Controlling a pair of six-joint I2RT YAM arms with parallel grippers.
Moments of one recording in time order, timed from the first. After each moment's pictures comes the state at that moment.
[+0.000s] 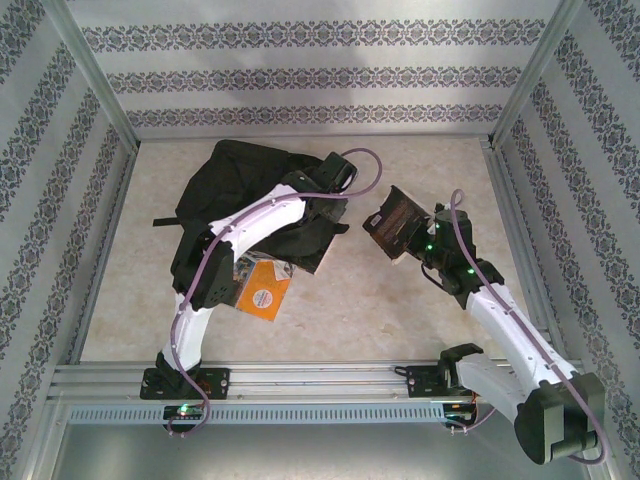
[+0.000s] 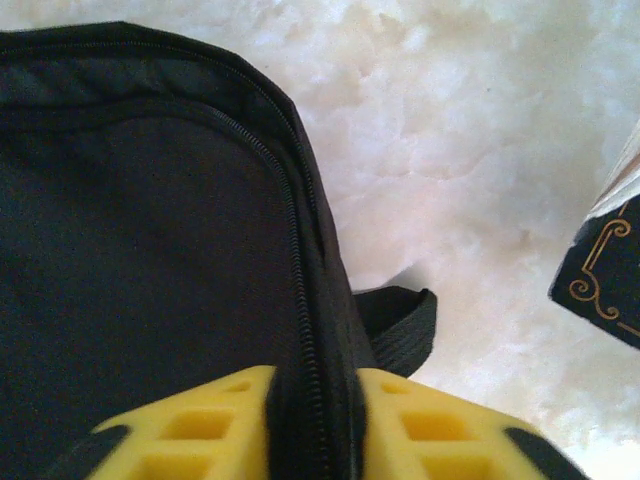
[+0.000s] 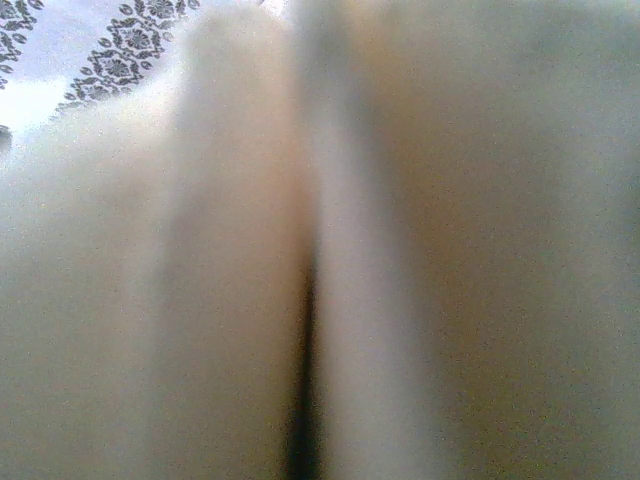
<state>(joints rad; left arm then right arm) -0.67 2.10 1.86 -0.73 -0.19 -0.06 0.24 0.95 0.65 -0.29 -0.16 0.83</state>
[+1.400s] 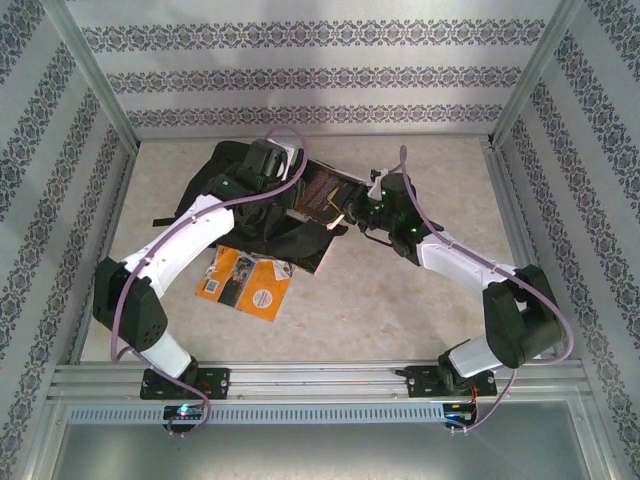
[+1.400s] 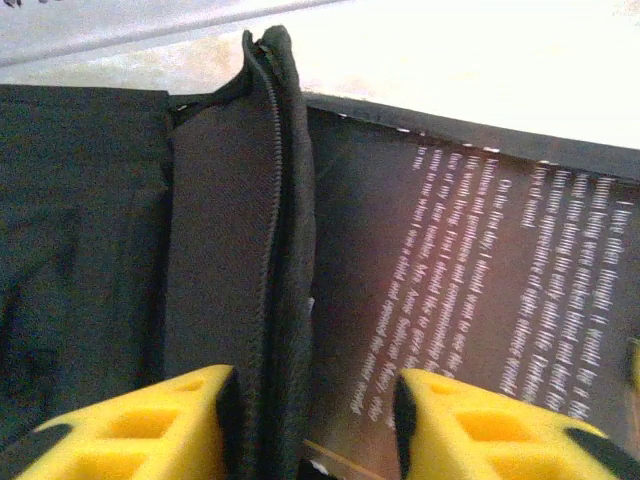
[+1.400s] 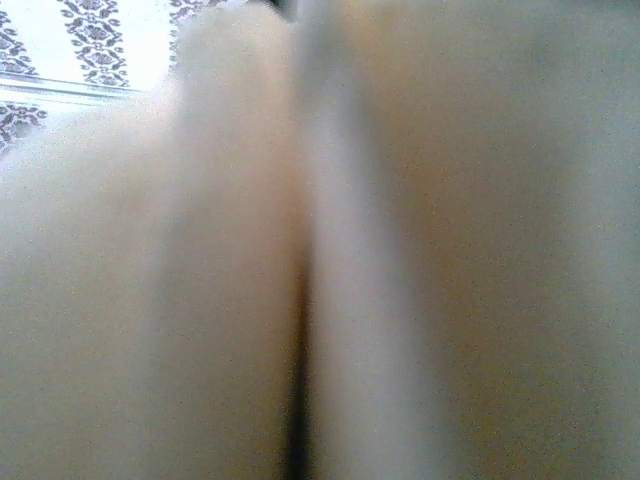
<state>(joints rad) -0.49 1.63 1.48 -0.59 -0.07 -0.22 0.46 1.48 0.91 0.25 -0.45 1.26</state>
